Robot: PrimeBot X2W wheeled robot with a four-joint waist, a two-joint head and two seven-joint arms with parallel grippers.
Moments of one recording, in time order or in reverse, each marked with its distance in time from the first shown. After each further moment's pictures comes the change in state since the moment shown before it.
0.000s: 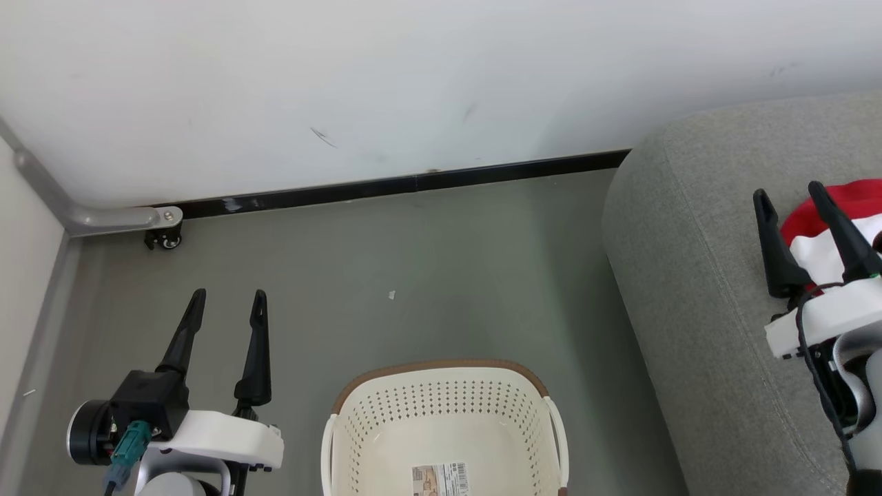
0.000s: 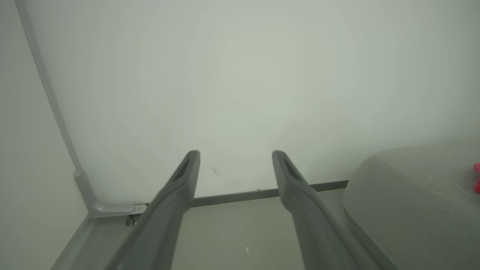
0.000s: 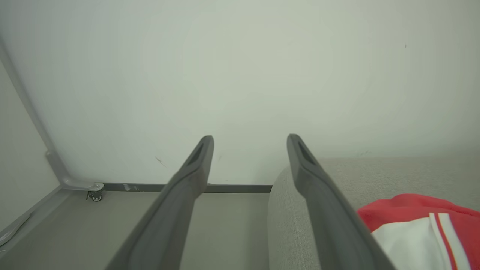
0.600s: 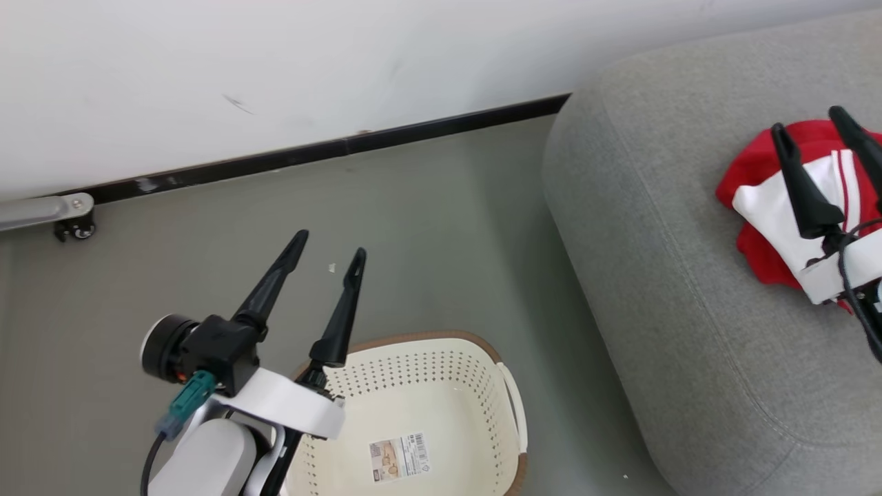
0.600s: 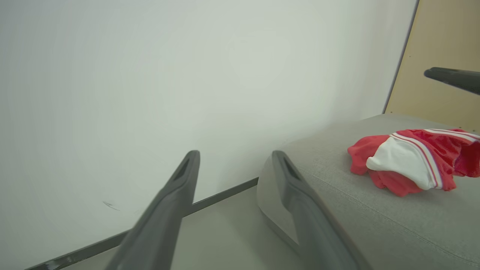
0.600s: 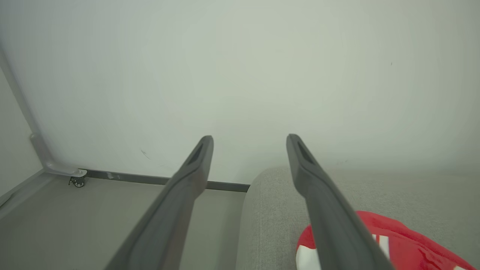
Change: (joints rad) left arm -0.177 -0.005 -0.170 -0.016 0.007 -0.150 0.009; right arm -0.137 -0.203 0.193 -0.048 0.186 0.000 0.013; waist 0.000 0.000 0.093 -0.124
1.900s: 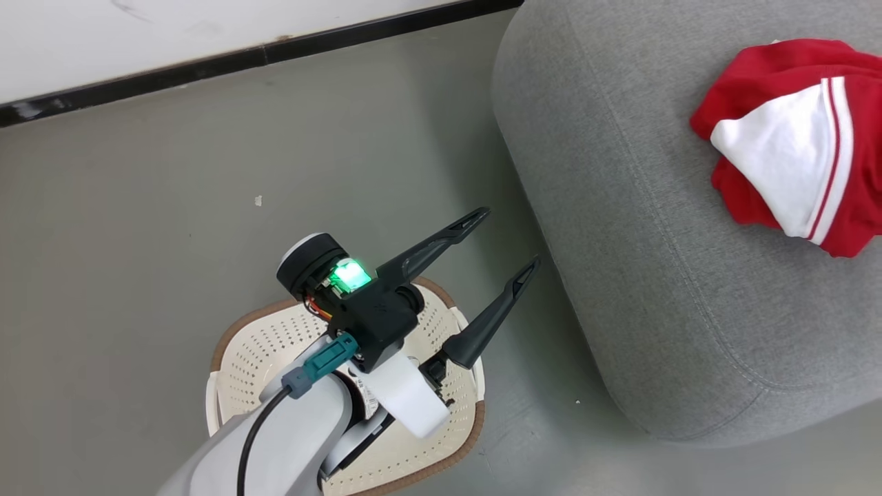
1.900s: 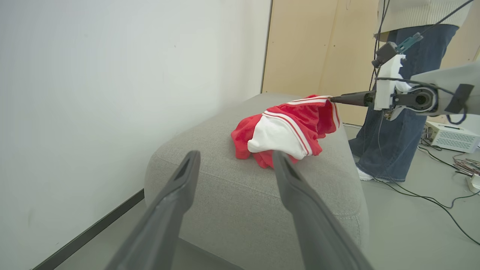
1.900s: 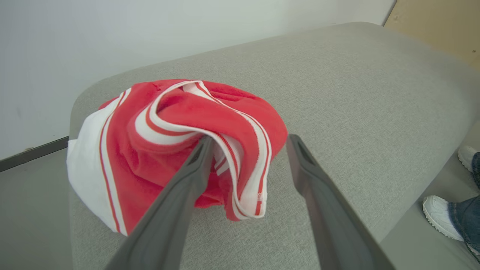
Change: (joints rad) left arm -0.233 -0.058 -0.241 -0.053 0.062 -0.173 0.115; right arm 0.002 -0.096 -0.270 0.461 0.106 0.000 0.042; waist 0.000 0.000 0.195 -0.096
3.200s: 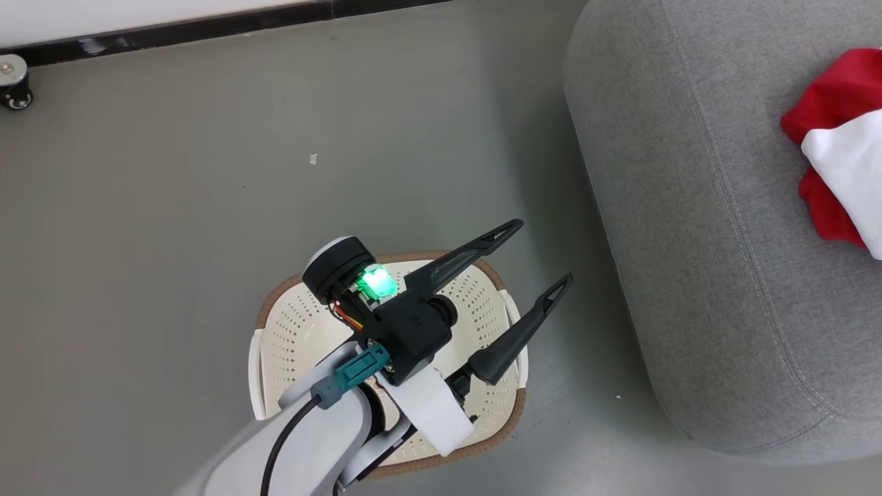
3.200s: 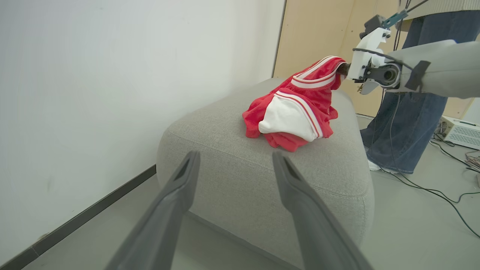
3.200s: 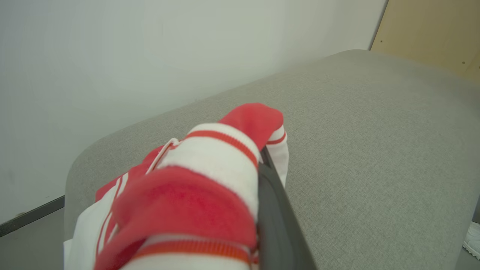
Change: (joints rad) left arm -0.006 -0.016 -0.034 -0.051 0.011 0.000 0.058; right arm -0.159 0.043 -0.285 0.096 -0.165 0.000 -0.064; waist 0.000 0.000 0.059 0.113
